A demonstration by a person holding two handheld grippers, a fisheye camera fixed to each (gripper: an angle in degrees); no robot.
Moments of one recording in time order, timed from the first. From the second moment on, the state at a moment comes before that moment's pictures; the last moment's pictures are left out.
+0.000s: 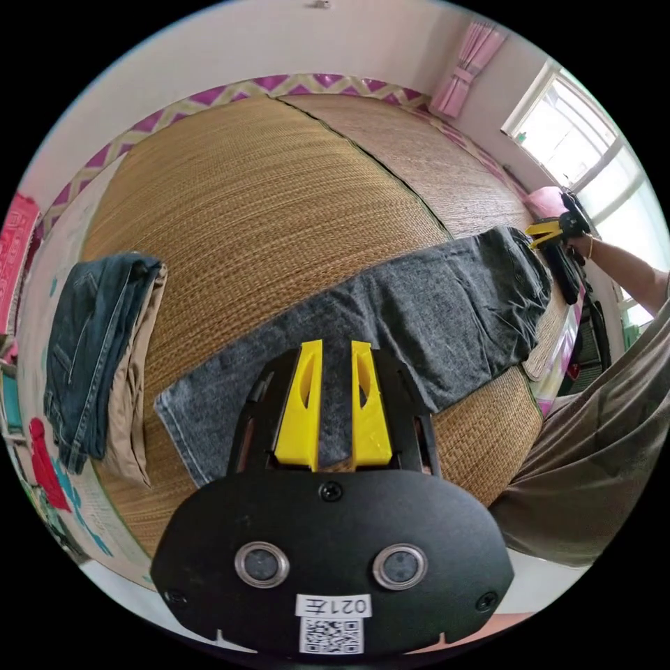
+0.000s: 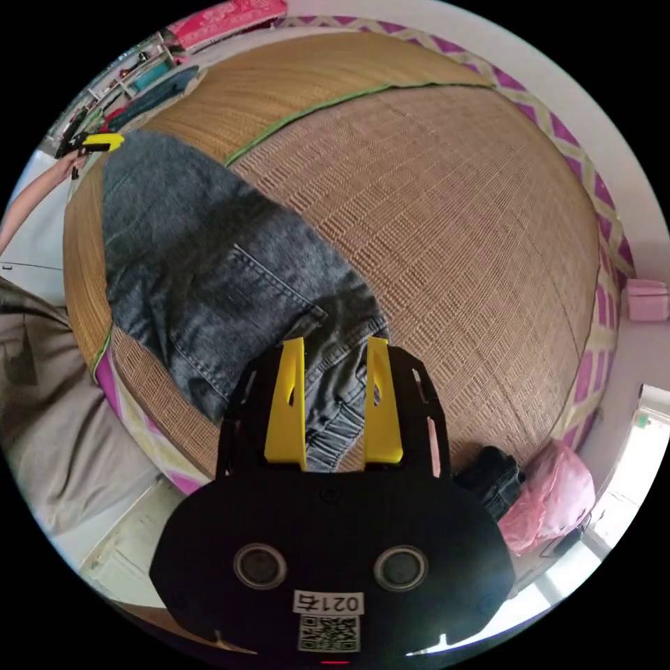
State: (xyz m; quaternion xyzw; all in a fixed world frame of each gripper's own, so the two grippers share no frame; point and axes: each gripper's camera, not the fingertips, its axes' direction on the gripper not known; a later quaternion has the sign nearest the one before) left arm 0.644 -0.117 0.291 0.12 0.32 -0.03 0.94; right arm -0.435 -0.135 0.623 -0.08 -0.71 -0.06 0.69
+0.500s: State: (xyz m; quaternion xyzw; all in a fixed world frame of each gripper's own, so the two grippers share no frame) left arm 0.752 -0.193 0.284 0.13 0.38 -0.08 0.91; right arm -0.435 -0.161 0.600 -0.12 -0.61 0.06 0.78
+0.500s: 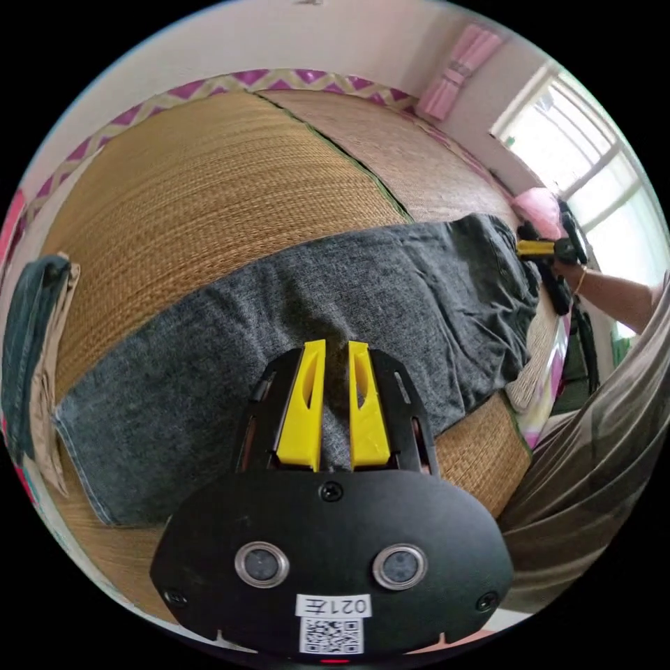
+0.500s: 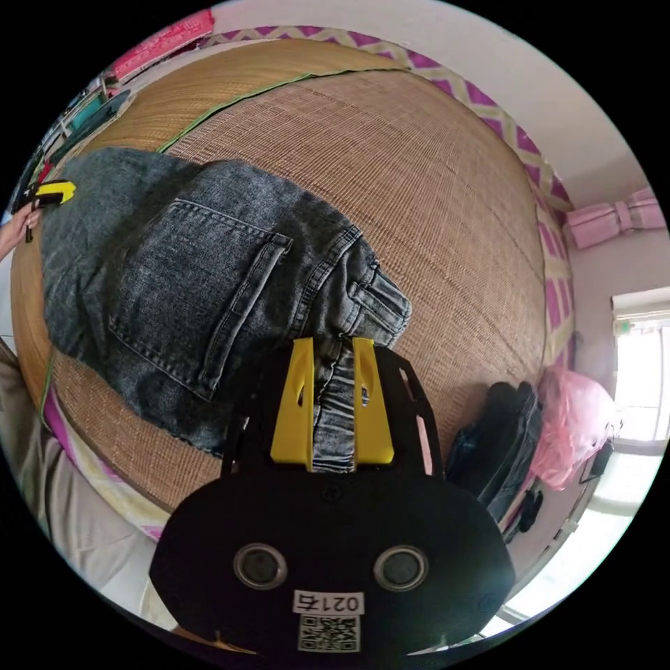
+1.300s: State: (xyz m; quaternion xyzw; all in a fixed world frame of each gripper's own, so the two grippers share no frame) left arm 0.614 -0.332 0.278 0.11 0.31 0.06 0.94; right arm -0.334 -0.374 0.759 -0.02 -0.71 -0.03 0.70
